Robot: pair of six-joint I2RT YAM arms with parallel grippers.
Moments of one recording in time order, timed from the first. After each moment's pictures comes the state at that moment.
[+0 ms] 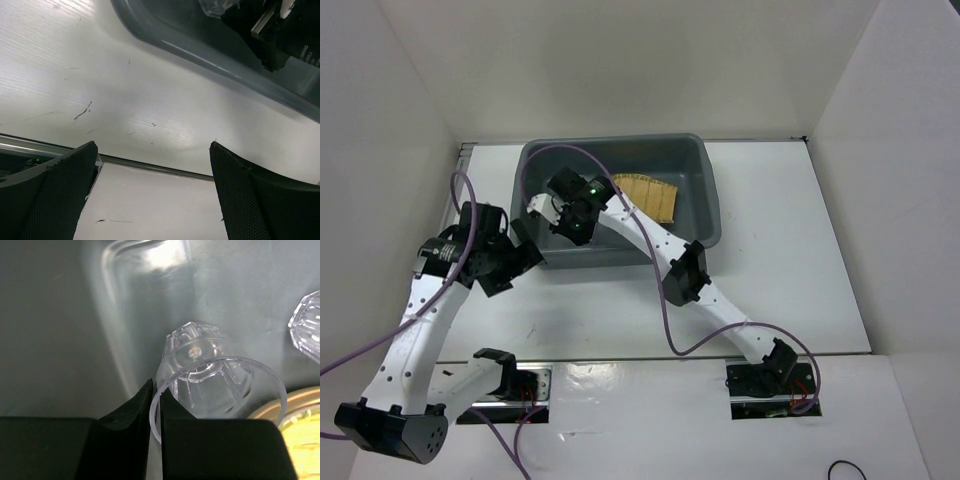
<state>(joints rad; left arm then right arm) -0.16 0.96 1.13 -1.18 -0.01 -0.77 0.90 2.74 2.96 -1.30 -0.21 -0.46</state>
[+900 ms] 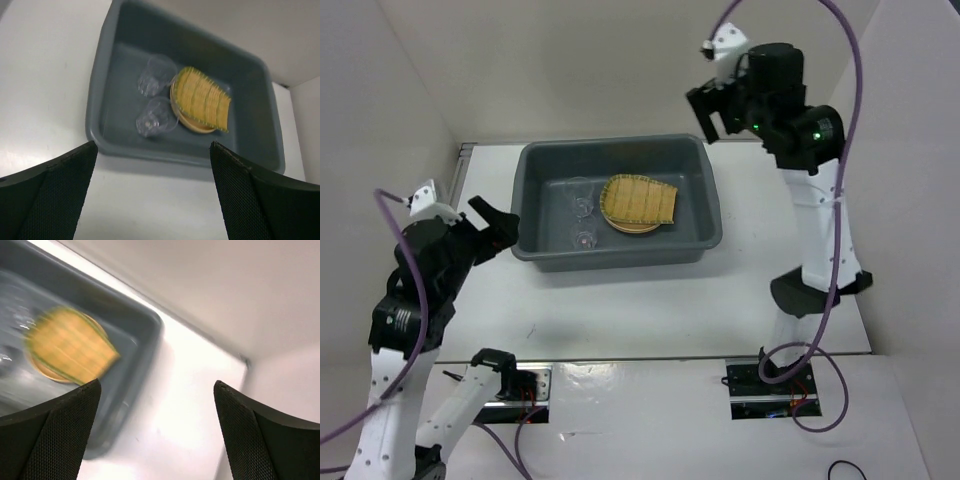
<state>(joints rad) -0.16 0.70 1.17 -0.83 -0.17 -0.59 0.49 1.85 2.69 -1.19 0.15 -0.34</state>
